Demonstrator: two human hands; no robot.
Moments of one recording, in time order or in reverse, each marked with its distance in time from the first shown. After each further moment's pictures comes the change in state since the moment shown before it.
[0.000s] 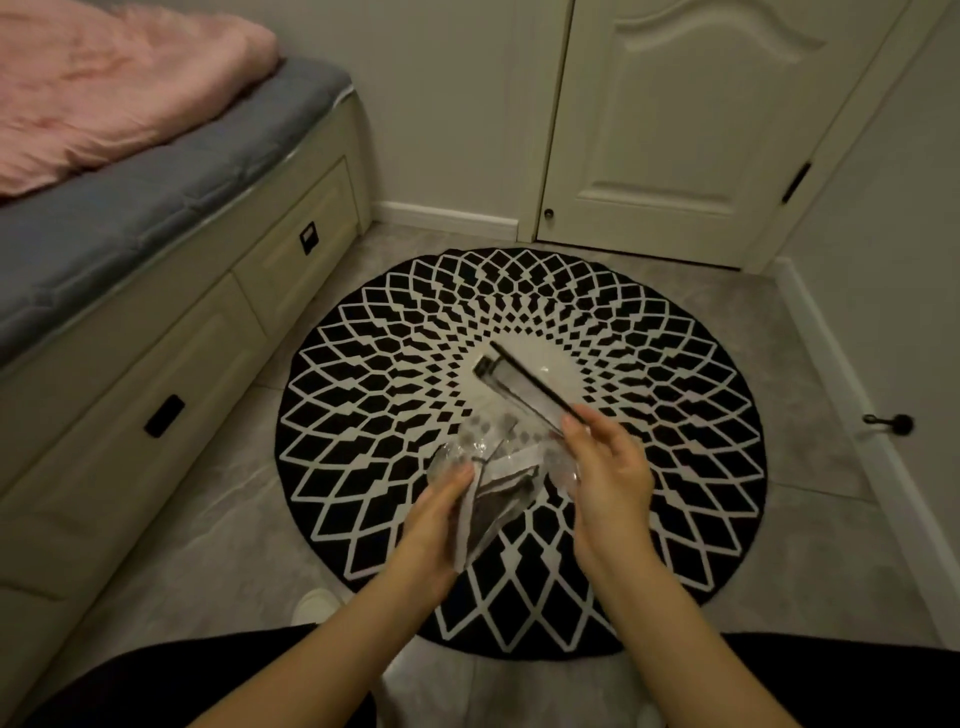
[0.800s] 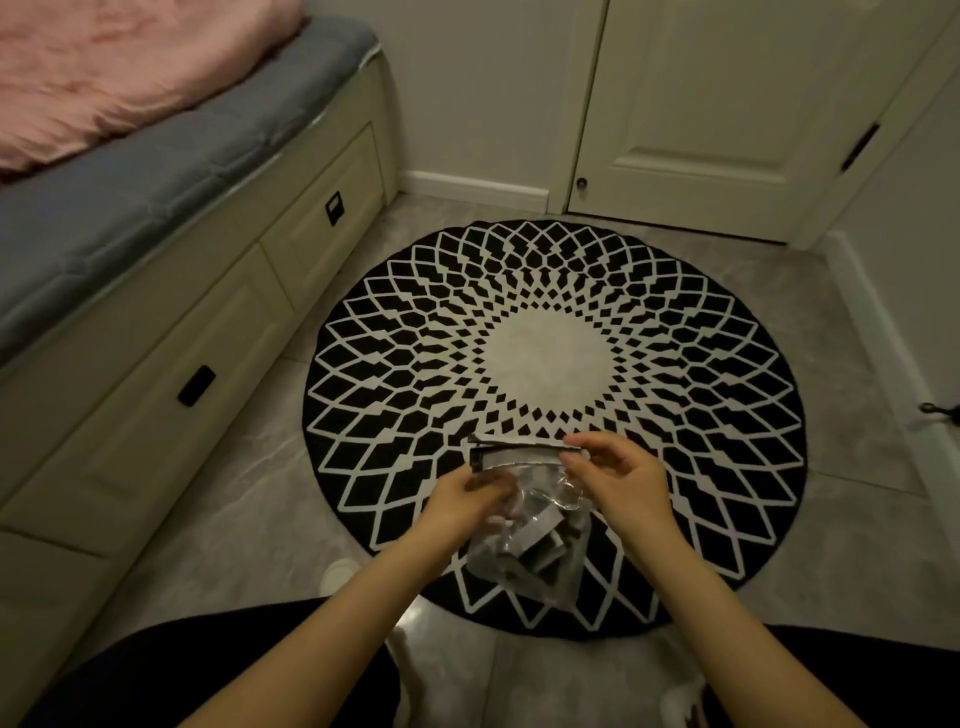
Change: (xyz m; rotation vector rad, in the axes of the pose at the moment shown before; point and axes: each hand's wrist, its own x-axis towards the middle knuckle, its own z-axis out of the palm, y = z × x) left_hand 0.015 0.009 -0.014 0.729 0.154 -0.023; right_hand 0.036 0.042 -0.029 -0.515 -0.286 -0.089
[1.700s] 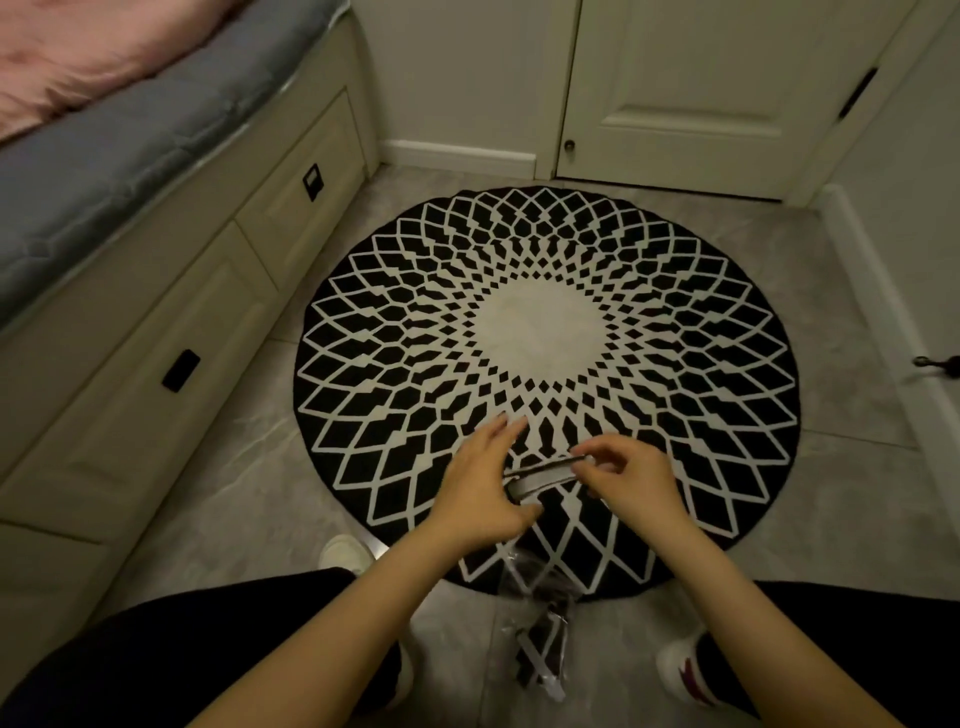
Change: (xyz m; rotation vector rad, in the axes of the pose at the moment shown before) left_hand 0.003 -0.022 0.026 0.763 0.062 0.493; right_hand 0.000 0.039 -0.029 -0.448 -0.068 0.038
